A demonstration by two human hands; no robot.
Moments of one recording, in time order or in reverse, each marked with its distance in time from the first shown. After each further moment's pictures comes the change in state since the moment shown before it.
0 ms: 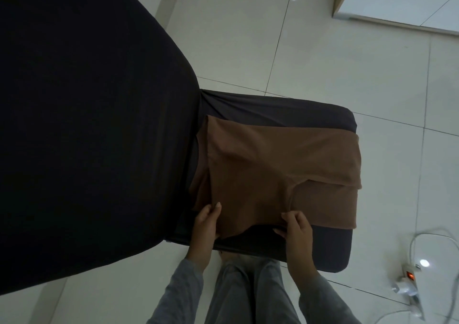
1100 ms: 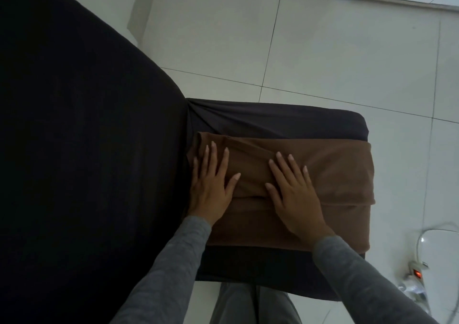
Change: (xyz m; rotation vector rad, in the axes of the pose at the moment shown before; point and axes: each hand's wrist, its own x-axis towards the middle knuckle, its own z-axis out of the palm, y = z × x) left_hand 0.116 0.066 0.038 1.577 0.095 0.914; right_hand 0.106 -0.052 0.031 -1.319 -0.177 -0.866
